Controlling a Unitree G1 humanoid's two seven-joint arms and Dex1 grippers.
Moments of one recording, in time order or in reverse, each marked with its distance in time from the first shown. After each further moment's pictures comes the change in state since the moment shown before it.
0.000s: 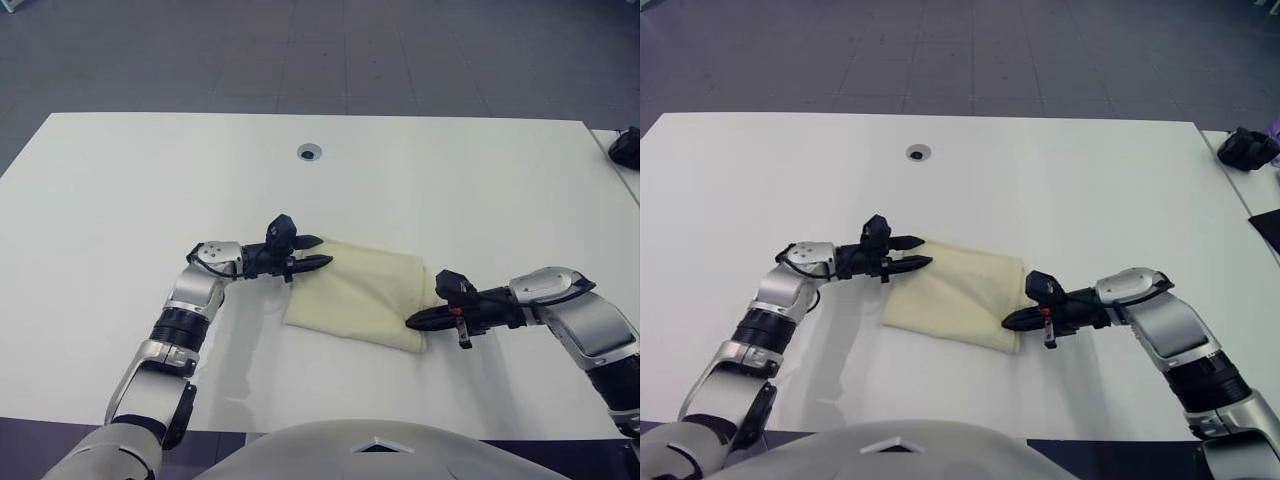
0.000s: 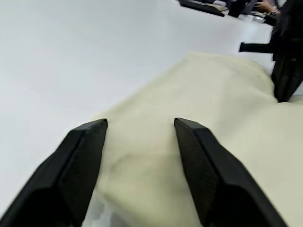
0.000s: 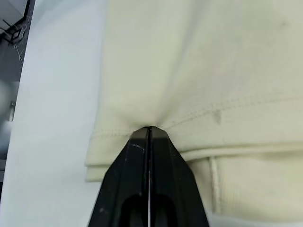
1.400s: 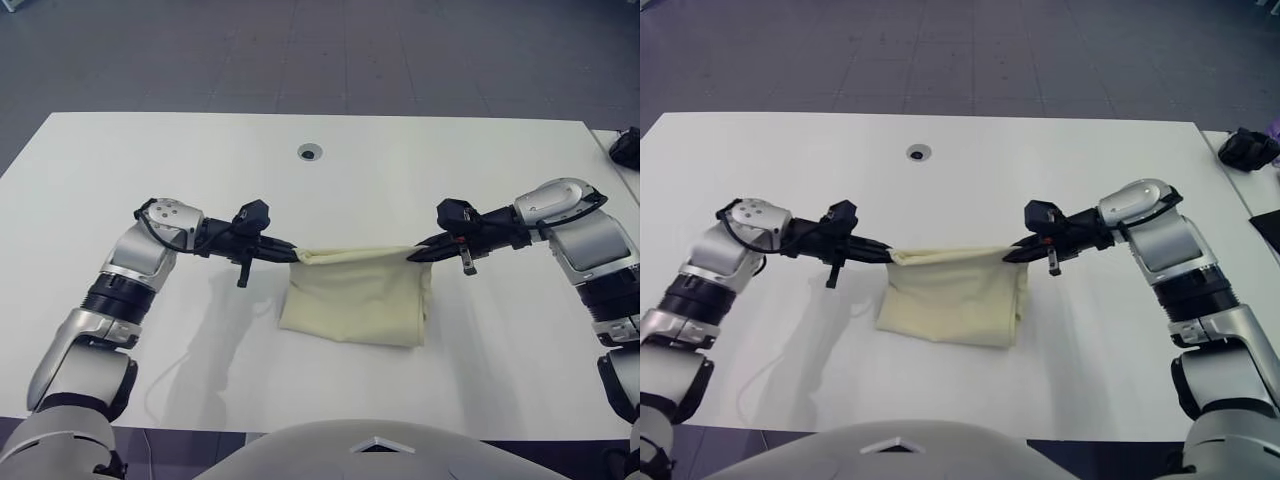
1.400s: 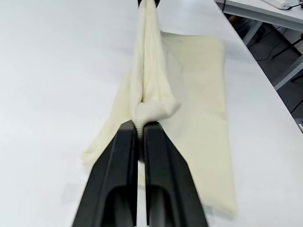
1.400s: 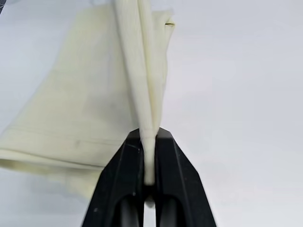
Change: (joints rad) left arm -0.144 0.280 -0.146 -0.088 -0.146 0.063 -0.334; right arm -0.481 0.061 0.084 0.359 -0.119 -0.171 0.148
